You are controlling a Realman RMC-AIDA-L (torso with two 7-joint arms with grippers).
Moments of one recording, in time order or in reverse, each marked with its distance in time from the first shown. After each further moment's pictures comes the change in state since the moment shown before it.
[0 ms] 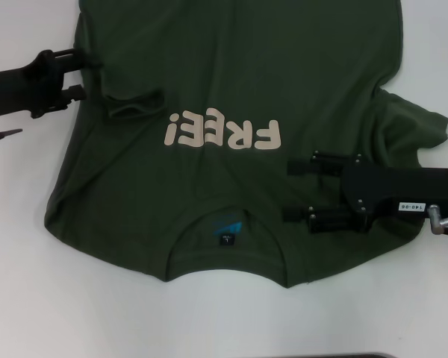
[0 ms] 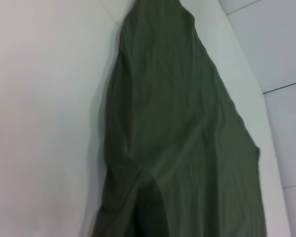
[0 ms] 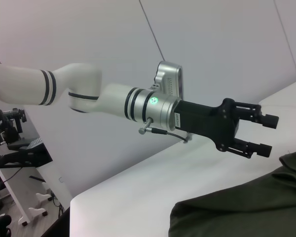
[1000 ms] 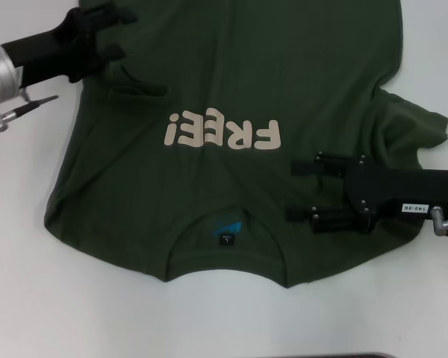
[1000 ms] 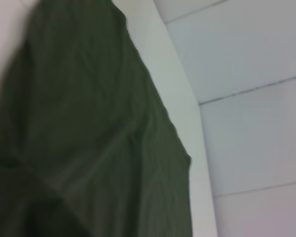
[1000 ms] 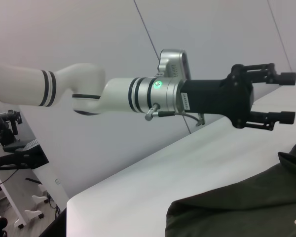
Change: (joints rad) left arm -0.020 -0.011 0.080 -0.068 -0.252 -0.005 0.049; right arm -0.011 -0.001 0.006 -0.001 0.000 0.002 0.000
